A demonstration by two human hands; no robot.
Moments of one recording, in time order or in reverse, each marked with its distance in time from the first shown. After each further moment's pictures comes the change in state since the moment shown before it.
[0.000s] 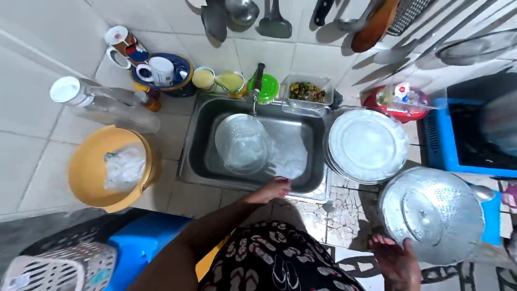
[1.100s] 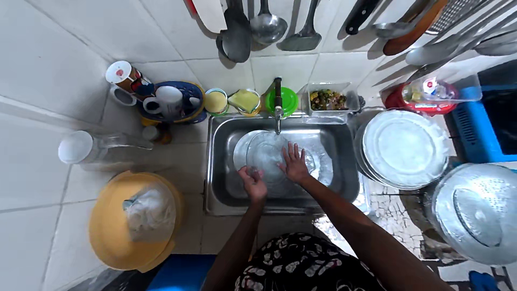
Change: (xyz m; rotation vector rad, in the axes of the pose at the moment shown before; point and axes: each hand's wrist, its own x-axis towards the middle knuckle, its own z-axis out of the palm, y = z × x) left_hand 0.007 0.033 -0.147 -0.162 0.873 0.534; right_hand 0.018 0.178 0.419 -1.774 -0.777 -0.943
